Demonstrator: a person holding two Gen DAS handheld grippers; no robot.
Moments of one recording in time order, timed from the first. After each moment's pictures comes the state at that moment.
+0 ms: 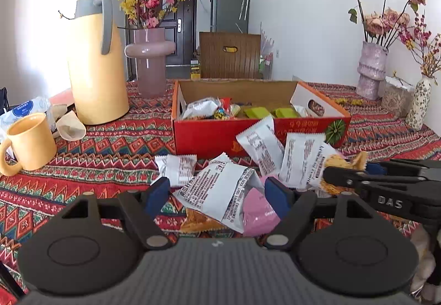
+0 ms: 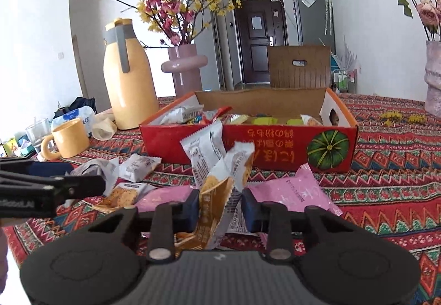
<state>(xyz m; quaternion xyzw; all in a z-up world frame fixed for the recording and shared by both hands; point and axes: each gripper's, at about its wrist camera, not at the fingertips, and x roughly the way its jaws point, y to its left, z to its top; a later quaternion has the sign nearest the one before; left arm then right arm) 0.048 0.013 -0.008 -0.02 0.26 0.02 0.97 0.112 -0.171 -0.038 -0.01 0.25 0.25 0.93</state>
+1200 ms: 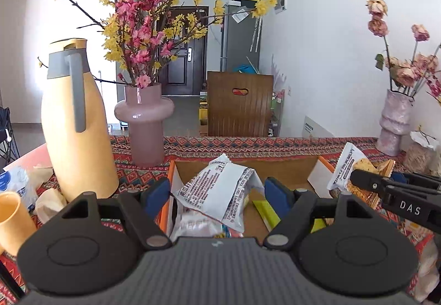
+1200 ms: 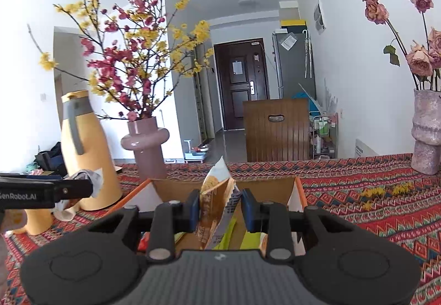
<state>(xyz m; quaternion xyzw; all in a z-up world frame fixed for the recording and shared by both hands) 0.189 0.011 0.060 -0.03 0.20 0.04 0.98 0.240 -0.191 0.036 0.02 0.16 0.21 0.97</state>
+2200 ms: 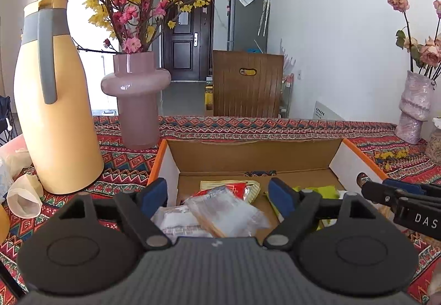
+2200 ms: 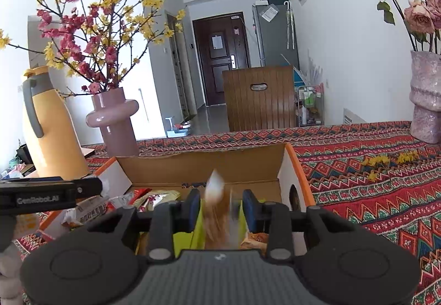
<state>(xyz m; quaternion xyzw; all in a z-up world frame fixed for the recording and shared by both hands) 0.250 0.012 0.007 -0.03 0.23 0.06 0.97 0.294 -0.181 -0.012 0.03 0.22 0.17 0.96</state>
